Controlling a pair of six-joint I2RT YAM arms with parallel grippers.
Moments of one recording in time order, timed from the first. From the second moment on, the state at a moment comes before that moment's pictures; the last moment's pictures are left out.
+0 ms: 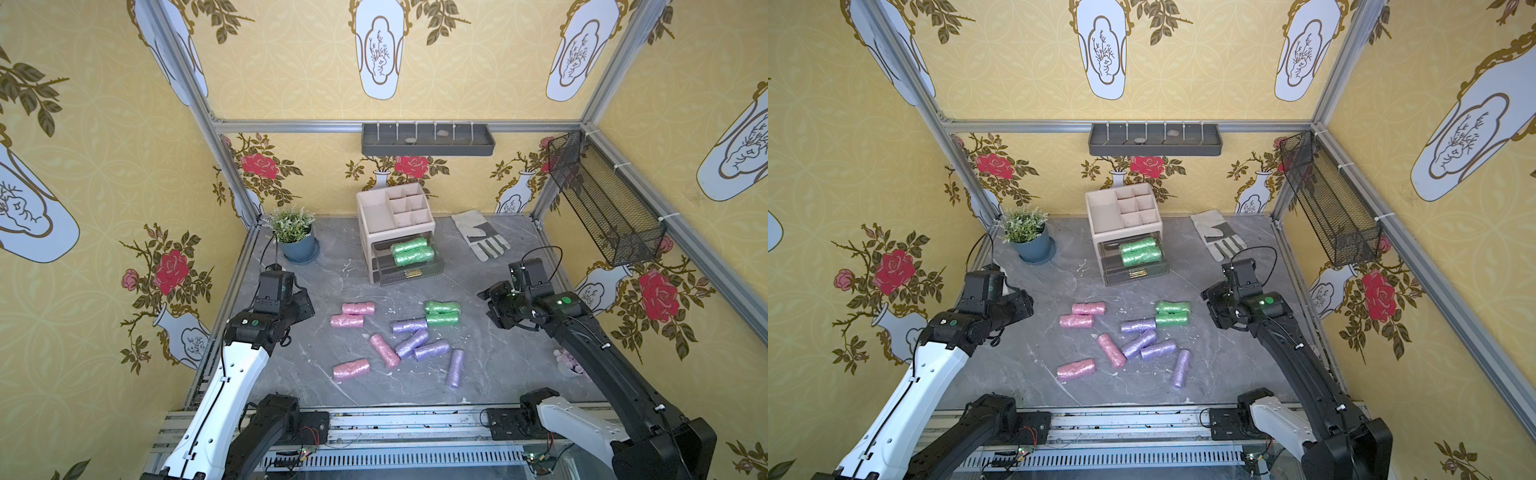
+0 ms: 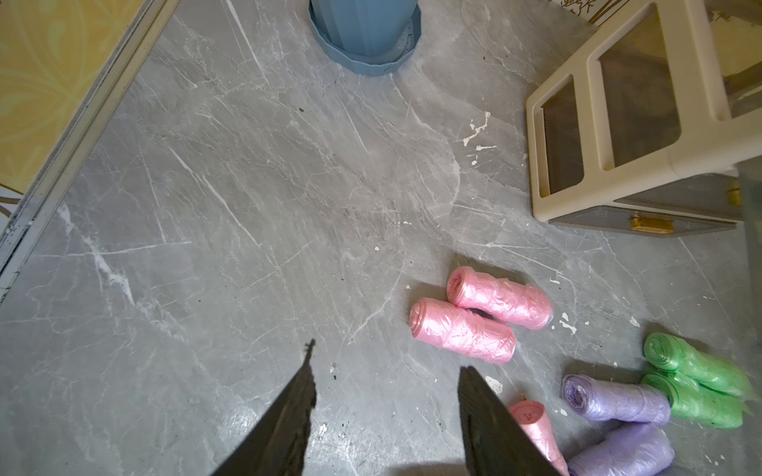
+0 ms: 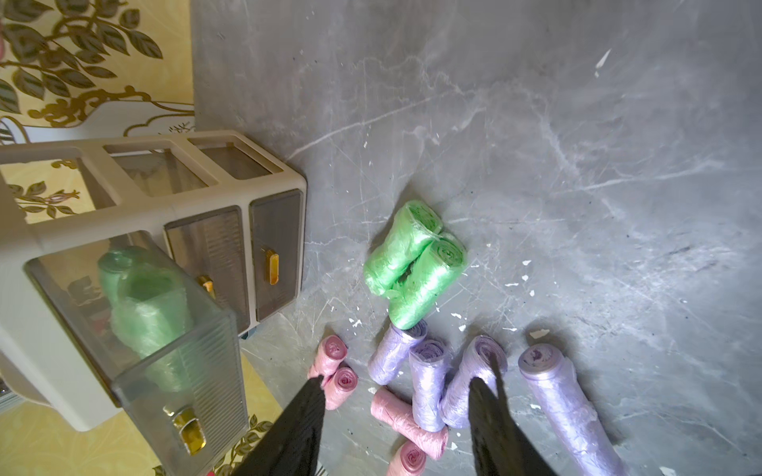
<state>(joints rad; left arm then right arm) -0.18 0.89 0.87 -0.85 -0.11 -0.48 0.36 1.03 0.89 -0.81 -0.19 1.33</state>
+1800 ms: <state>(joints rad) -0.18 0.87 0.86 -0.85 -0.11 -0.49 0.64 1.52 0.79 -0.40 -0.13 1.82</state>
